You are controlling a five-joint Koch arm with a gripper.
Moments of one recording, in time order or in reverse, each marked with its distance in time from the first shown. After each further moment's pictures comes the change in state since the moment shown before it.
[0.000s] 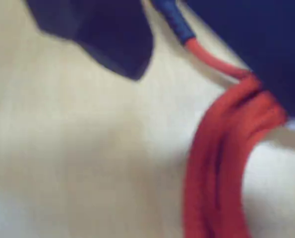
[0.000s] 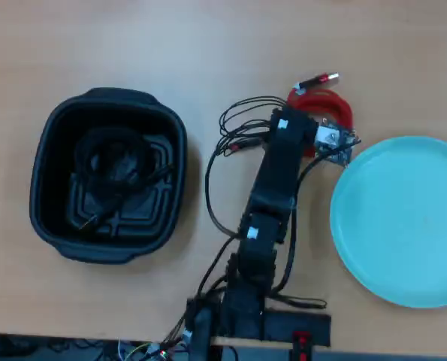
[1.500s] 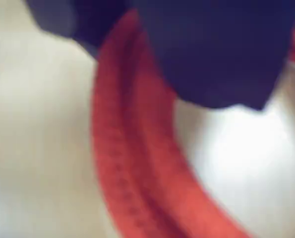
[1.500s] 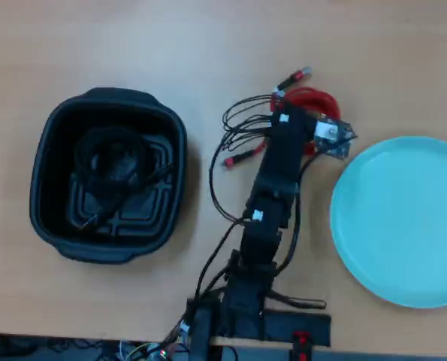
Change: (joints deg) arm 2.8 -3.2 0.2 -10.1 -0.3
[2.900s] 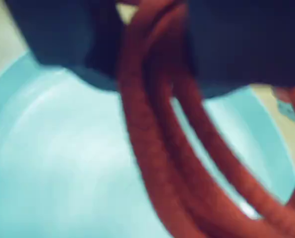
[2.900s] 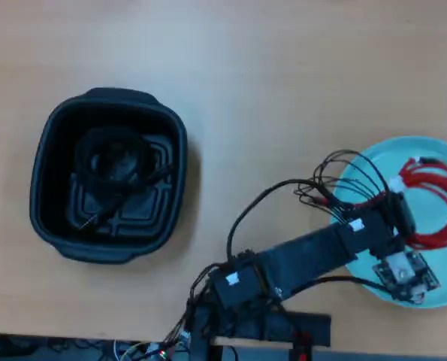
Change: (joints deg) arm 48.9 28.3 3.3 0.3 -19.7
